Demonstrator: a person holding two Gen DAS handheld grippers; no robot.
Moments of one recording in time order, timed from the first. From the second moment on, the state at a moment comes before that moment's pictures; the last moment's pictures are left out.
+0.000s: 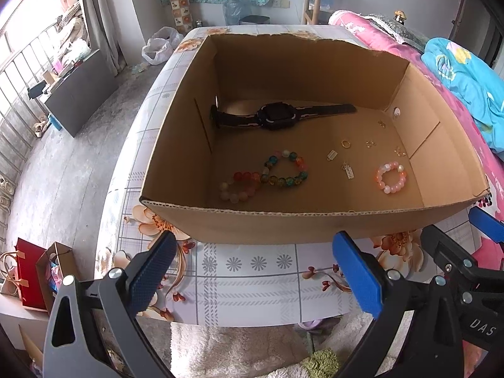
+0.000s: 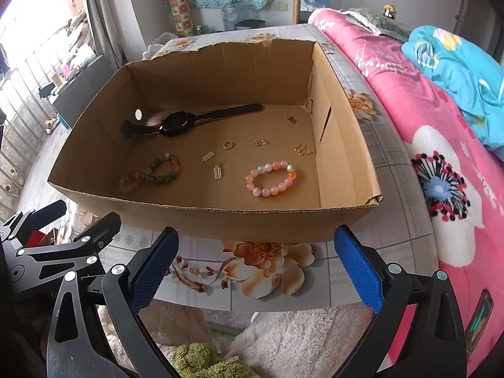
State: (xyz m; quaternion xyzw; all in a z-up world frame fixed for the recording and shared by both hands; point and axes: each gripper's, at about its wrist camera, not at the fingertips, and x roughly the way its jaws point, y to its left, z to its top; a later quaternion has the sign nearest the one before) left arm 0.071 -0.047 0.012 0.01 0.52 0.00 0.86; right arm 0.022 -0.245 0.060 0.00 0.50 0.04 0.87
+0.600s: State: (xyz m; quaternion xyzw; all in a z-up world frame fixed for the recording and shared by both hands) left arm 0.074 -0.045 0.011 0.01 0.52 0.00 0.85; right arm 0.023 -0.244 0.060 -0.01 0.50 0.04 0.87
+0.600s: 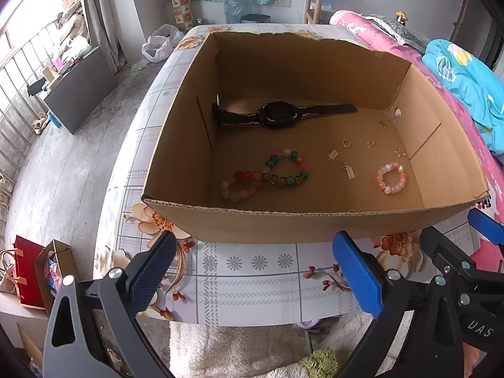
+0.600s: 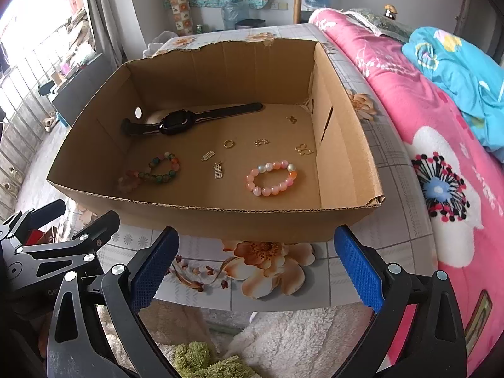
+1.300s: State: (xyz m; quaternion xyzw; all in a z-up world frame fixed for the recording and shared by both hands) left arm 0.073 -0.044 0.012 0.01 0.52 0.00 0.86; right arm 0.022 -0.242 0.061 -0.01 0.50 0.04 0.87
